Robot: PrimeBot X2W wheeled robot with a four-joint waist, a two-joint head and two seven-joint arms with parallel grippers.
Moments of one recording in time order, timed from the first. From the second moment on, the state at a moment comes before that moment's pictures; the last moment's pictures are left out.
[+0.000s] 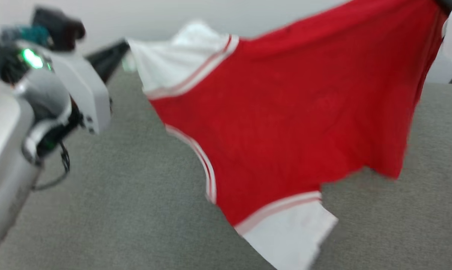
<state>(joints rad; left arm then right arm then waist) -0.91 0.70 -0.60 0.19 -0.80 -0.12 0.33 -1.32 -0.61 0.93 0.77 0.92 0.13 0.21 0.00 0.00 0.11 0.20</state>
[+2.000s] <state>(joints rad) -2.21 0.32 -0.56 0.98 -0.60 0.04 -0.26 -1.96 -0.27 0.27 0.90 -0.06 0.13 -0.26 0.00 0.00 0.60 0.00</state>
